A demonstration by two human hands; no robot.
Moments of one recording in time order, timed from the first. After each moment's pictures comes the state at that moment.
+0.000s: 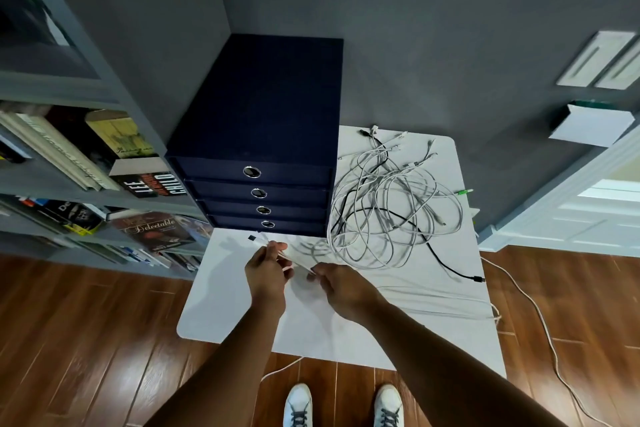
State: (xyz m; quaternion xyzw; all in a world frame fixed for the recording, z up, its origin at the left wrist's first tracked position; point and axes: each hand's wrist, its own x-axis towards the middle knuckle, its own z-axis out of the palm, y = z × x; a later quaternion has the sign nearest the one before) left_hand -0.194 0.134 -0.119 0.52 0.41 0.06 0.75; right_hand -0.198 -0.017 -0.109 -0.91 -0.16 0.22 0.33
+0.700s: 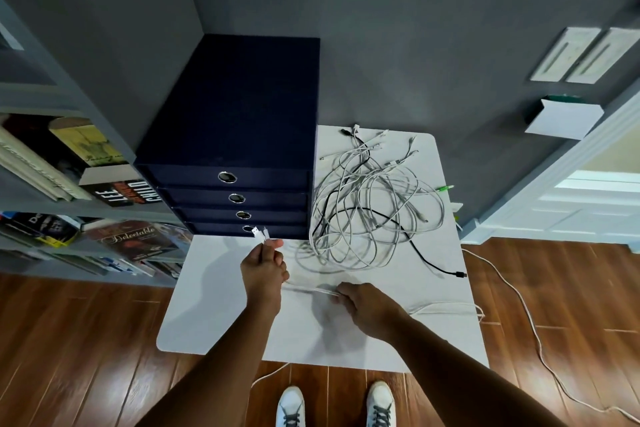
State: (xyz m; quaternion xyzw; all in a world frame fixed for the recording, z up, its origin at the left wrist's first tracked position) left_hand -0.183 0.114 -0.123 0.56 0.32 0.04 0.76; right_hand -0.215 -0.089 -0.132 -0.92 -0.15 0.23 0.29
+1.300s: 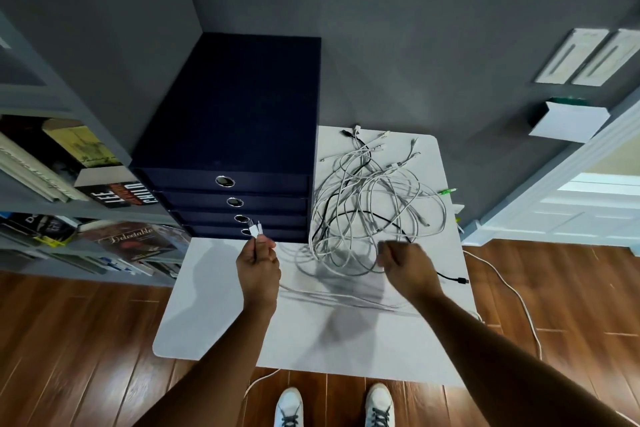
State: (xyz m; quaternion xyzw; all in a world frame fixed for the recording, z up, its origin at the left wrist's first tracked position) left_hand -0.174 0.117 -0.118 0.60 0.28 0.09 0.75; right_hand -0.163 -0.132 -0.100 -0.96 0.02 0.03 0.29
